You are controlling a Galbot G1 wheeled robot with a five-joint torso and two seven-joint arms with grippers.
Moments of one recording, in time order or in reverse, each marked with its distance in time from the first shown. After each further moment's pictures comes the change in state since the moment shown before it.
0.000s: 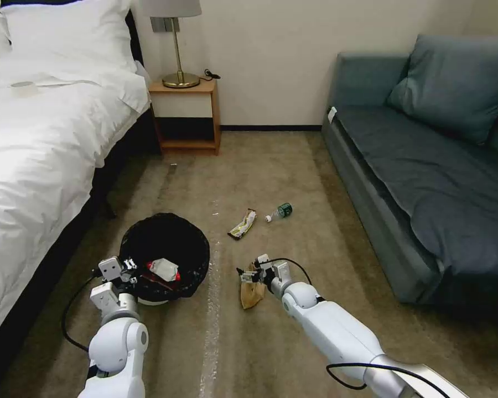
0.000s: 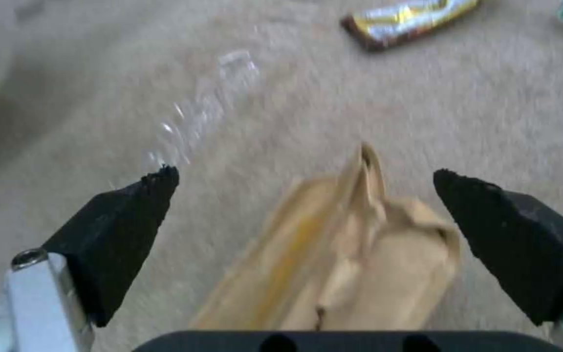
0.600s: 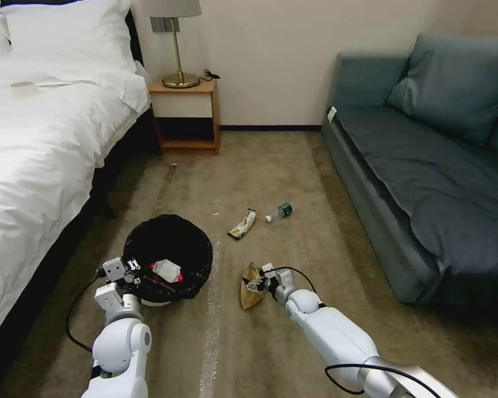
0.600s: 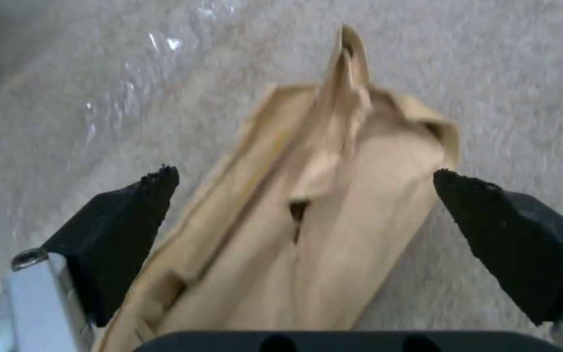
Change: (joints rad) left arm 0.013 -0.004 0.006 -0.012 0.014 -0.001 0.000; right arm -0.023 0.023 0.057 -0.076 -0.039 -0.005 -0.041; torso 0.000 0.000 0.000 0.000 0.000
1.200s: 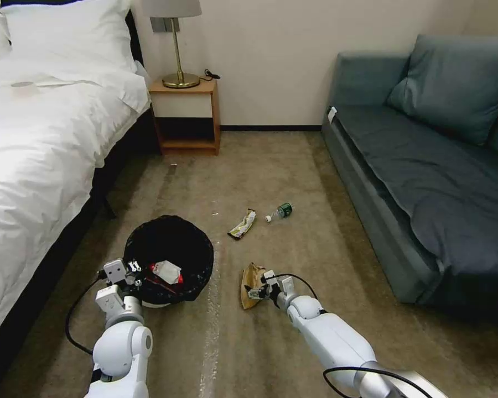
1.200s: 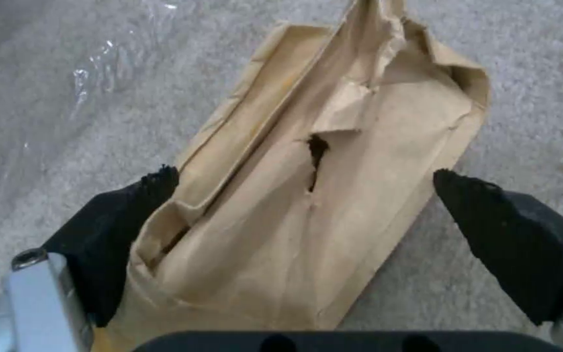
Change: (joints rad) left arm 0.021 -0.004 0.006 -0.015 0.013 0.000 -0.001; right arm -0.012 0.036 0.060 -0.074 -0.065 0.041 -0.040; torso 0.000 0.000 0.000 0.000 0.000
